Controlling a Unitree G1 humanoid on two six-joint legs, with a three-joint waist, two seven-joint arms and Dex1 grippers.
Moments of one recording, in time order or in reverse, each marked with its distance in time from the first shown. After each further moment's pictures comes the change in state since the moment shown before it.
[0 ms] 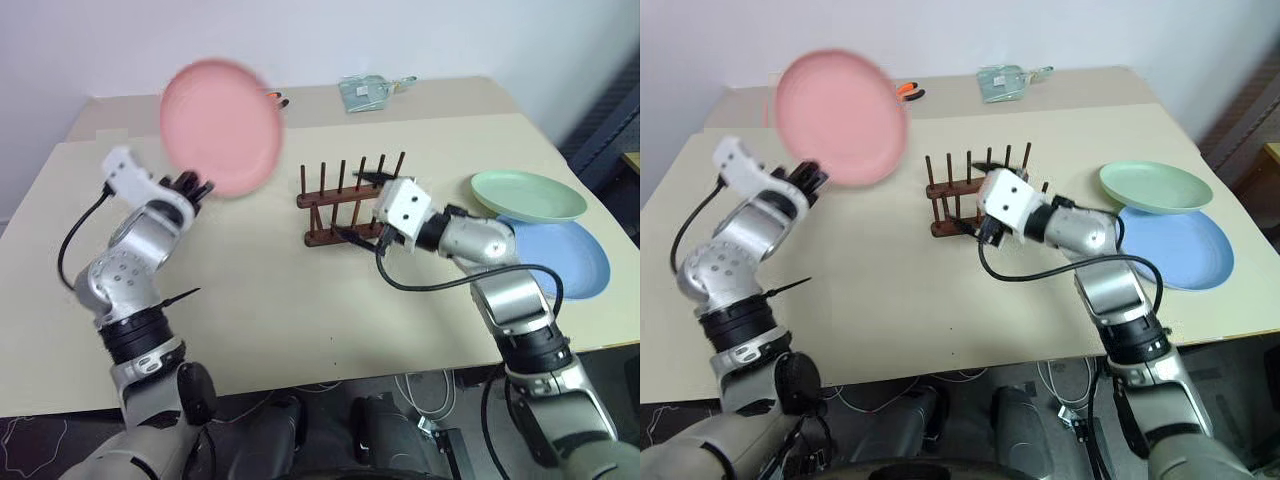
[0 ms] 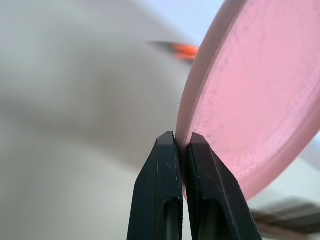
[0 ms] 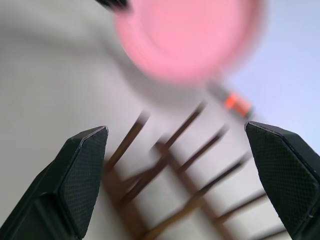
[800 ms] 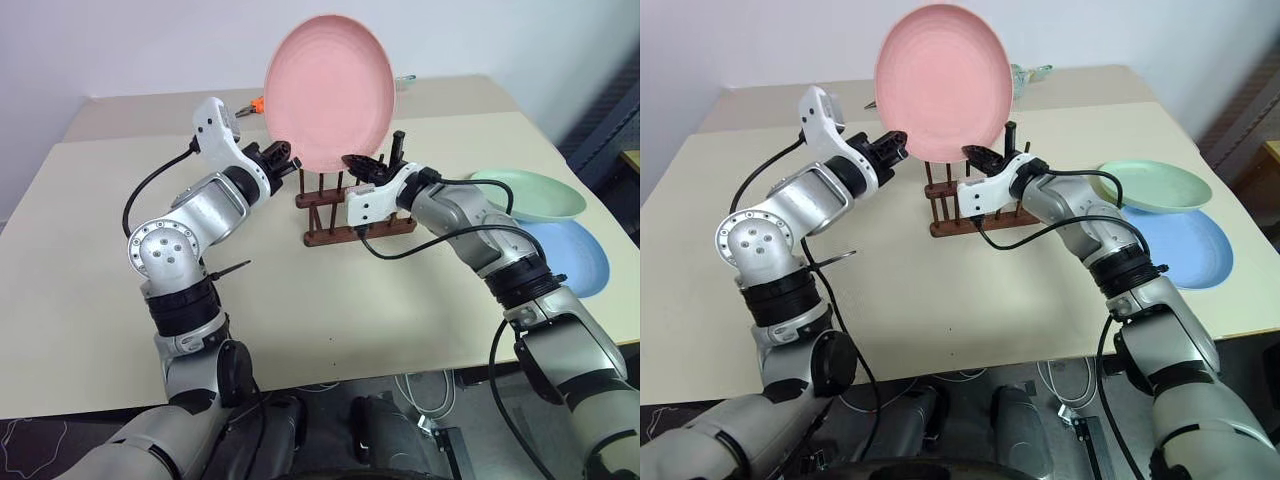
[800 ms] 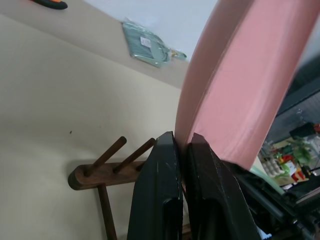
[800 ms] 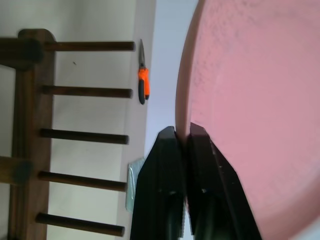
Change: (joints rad) left arm -0.103 -0.145 -0.116 -0.084 -0.201 0.193 0.193; right arm -0.272 -0.078 0.221 0.525 -0.705 -0.441 -0.437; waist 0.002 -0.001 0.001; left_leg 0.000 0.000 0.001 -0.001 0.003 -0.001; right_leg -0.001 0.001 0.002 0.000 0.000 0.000
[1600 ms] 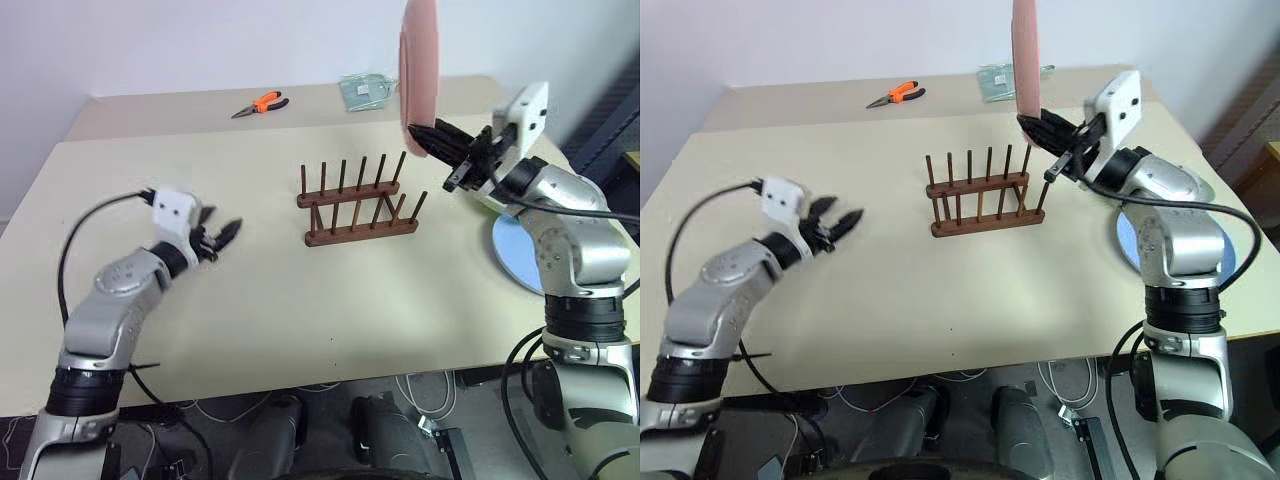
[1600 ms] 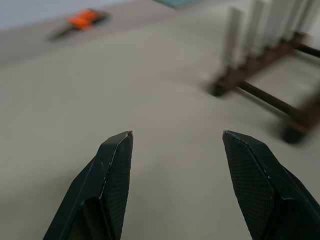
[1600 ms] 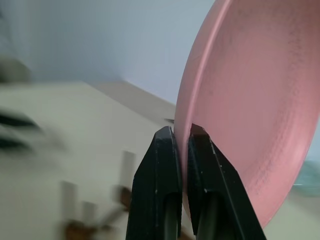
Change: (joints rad) left arm 0.592 0.620 -0.389 0.014 0.535 -0.687 -0.872; right arm 0.211 -0.008 -0.607 -0.440 1.330 0.830 0.541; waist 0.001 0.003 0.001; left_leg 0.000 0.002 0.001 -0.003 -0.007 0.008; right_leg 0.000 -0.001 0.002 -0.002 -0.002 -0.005
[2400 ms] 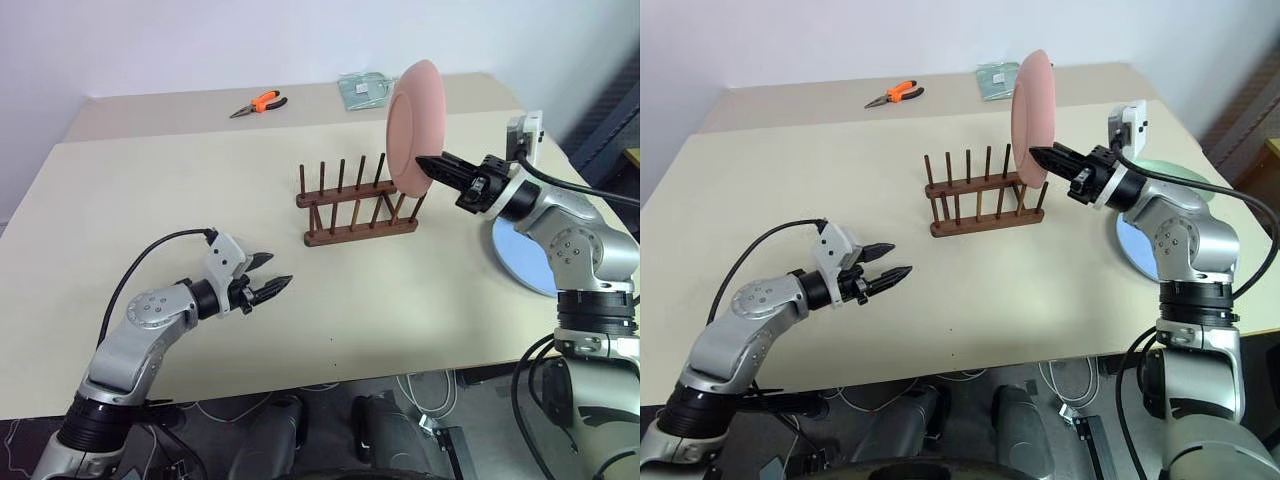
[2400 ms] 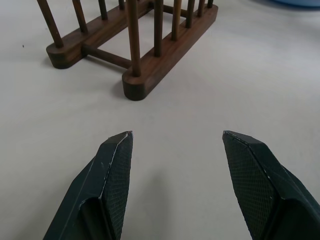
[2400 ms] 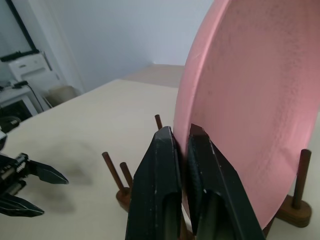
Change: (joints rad) left arm 0.085 -0.044 -0.105 -0.124 0.044 0.010 -0.177; right arm 0.001 -0.040 -0.035 0.233 0.060 0.114 0.117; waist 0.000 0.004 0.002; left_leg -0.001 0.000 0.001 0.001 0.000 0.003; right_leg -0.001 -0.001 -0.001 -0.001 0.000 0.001
